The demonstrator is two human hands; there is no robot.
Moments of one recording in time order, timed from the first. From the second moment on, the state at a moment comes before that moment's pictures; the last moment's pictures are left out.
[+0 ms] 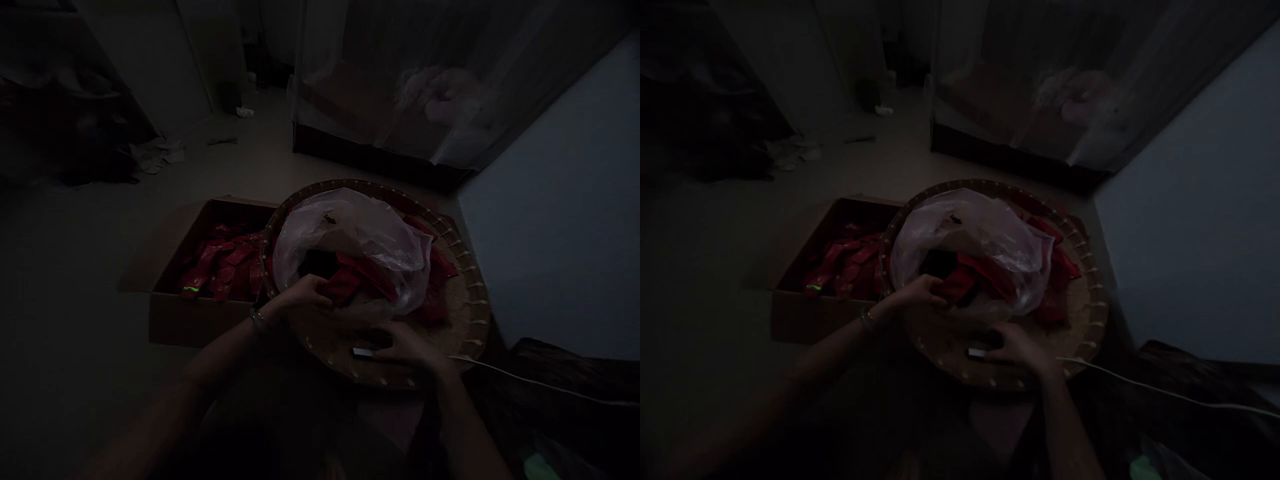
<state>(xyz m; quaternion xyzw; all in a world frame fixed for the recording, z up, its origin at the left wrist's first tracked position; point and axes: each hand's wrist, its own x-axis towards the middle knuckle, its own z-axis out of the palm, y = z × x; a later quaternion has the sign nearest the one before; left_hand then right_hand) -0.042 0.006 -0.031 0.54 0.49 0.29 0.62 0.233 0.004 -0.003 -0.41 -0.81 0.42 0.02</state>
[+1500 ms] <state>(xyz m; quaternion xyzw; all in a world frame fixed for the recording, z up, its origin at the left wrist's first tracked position) -0.014 0.009 -0.030 0.58 0.47 0.44 0.49 0.134 0.051 0.016 -0.43 -0.79 0.18 0.39</state>
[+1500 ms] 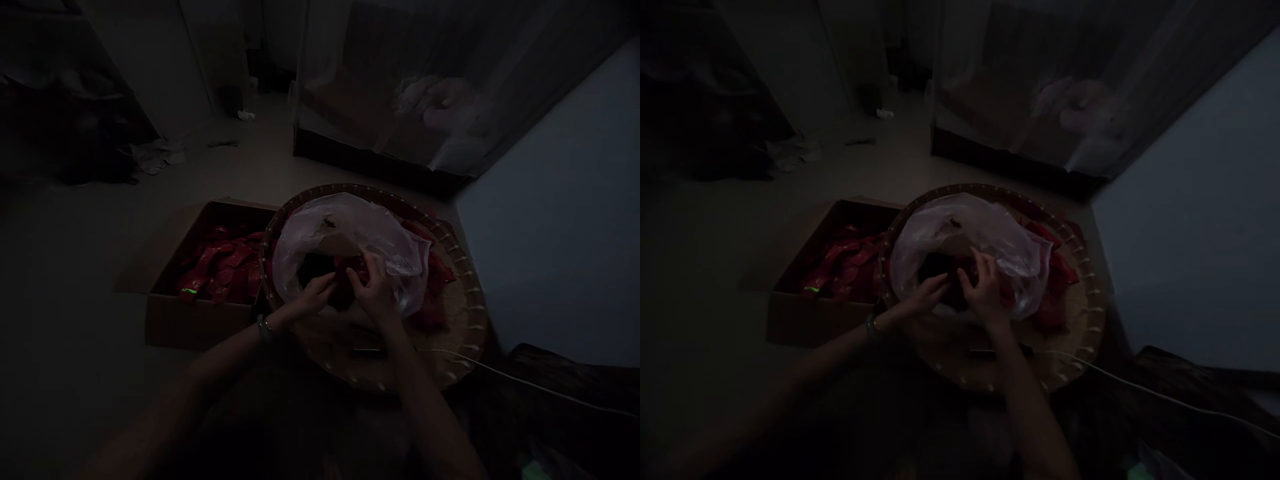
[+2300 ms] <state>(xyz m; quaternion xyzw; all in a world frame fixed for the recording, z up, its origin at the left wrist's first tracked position) -0.038 0.008 -0.020 0.69 0.55 0.33 0.34 0.152 0.048 0.010 -0.40 -0.83 0.25 0.30</state>
